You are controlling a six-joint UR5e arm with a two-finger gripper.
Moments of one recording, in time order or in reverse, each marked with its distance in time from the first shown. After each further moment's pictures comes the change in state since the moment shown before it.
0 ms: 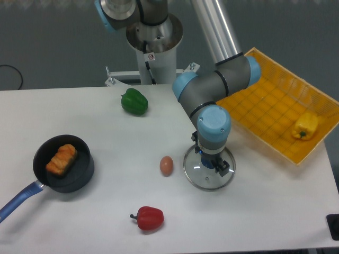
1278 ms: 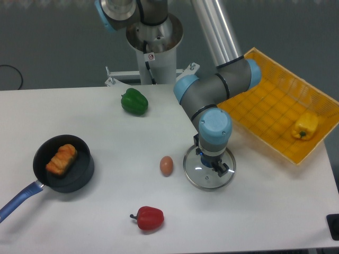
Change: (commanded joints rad) arm 0.002 -0.003 0.000 0.000 -0.002 0.025
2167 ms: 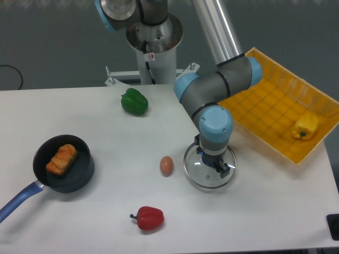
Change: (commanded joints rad) arm -0.005 0.040 0.012 -0.005 -0.003 0.000
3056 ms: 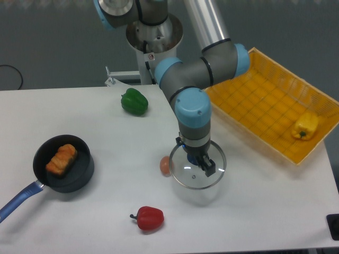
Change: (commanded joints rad) arm -0.113 0.100 0.008 -0.011 -0.009 -0.094
